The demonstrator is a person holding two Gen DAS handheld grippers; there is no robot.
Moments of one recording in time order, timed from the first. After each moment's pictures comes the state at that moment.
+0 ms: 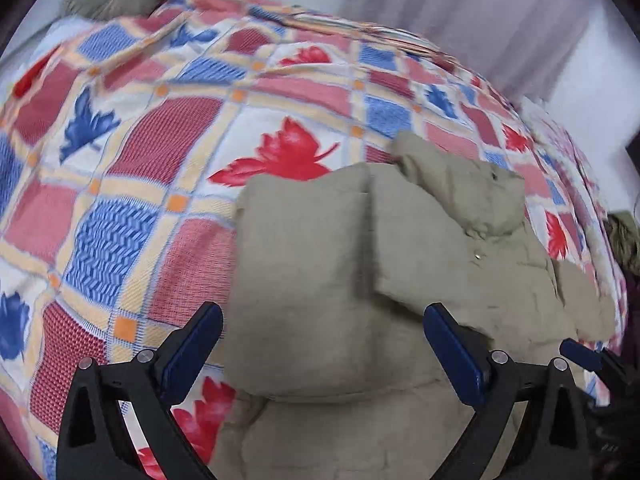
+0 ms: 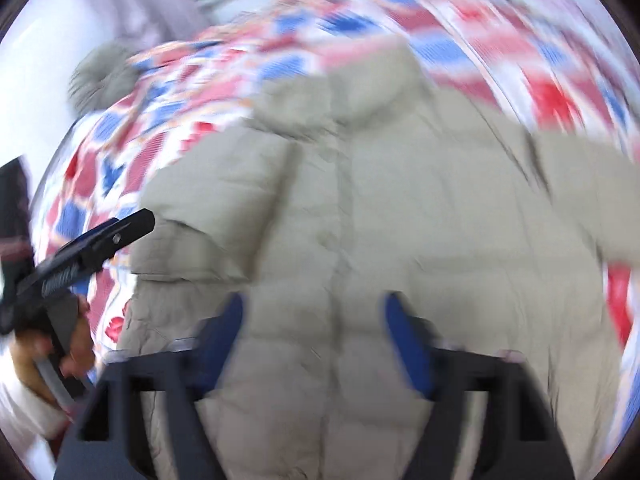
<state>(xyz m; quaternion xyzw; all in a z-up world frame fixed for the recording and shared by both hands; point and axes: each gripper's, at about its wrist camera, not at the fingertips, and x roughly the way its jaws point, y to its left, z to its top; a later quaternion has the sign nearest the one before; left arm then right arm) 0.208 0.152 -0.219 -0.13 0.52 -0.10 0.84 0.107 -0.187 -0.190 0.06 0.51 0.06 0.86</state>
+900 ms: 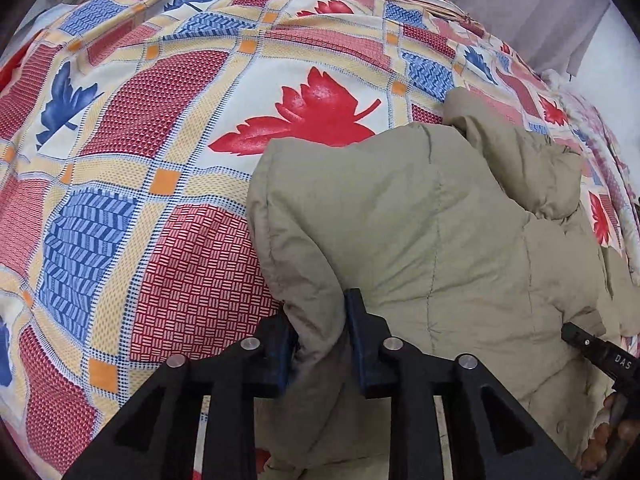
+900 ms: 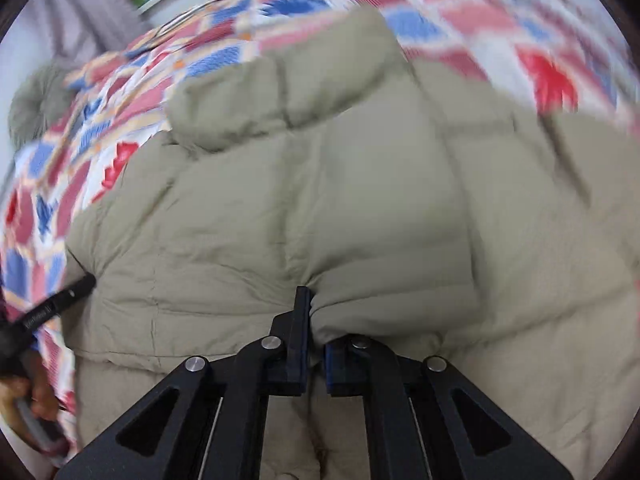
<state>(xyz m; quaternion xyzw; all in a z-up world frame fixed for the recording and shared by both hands) 0.242 0.140 -0.277 -0.06 0.55 -0.07 0.83 0.166 -0.247 -0.282 0.22 0.53 -0.05 0.82</state>
